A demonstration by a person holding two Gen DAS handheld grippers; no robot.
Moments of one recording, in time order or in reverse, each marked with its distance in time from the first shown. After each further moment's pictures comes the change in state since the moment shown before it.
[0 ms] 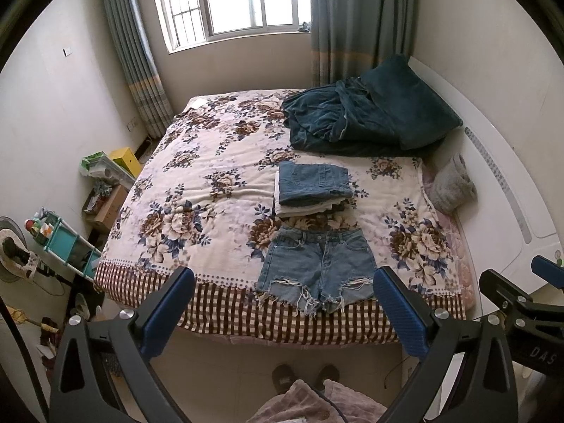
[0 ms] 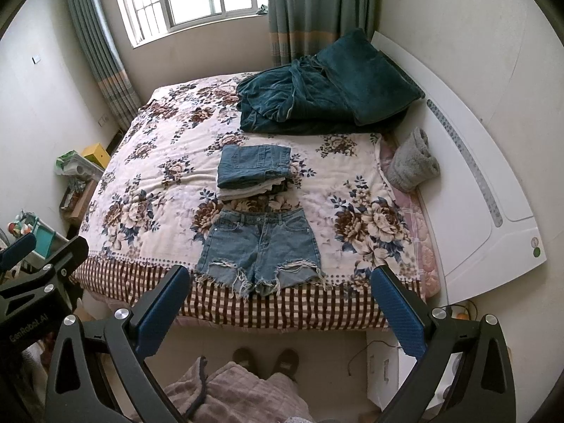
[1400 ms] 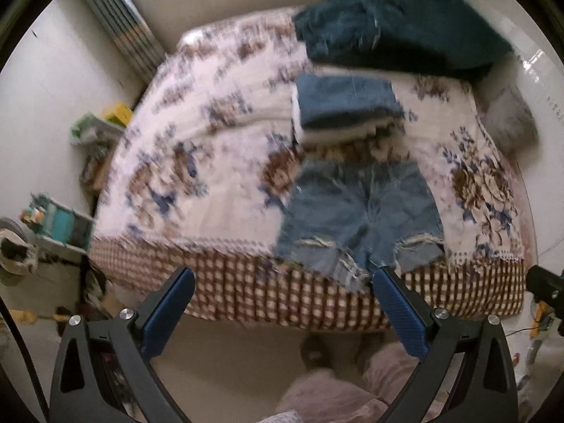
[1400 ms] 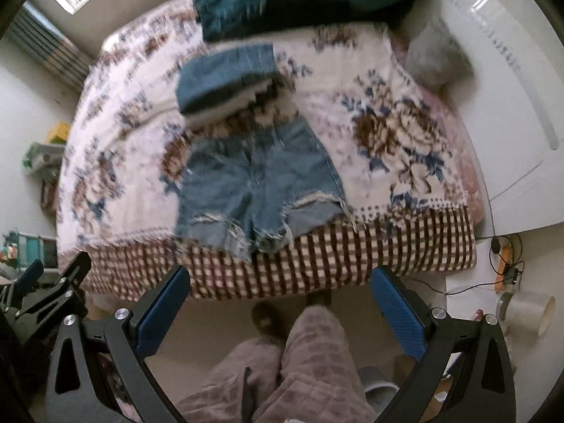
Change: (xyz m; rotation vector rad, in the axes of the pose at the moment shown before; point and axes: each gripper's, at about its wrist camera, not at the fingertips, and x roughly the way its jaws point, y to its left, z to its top) left arm 0.270 0.009 -0.054 0.048 0.289 0.088; right arm 0.305 -0.008 -0.031 0.160 0.389 -0.006
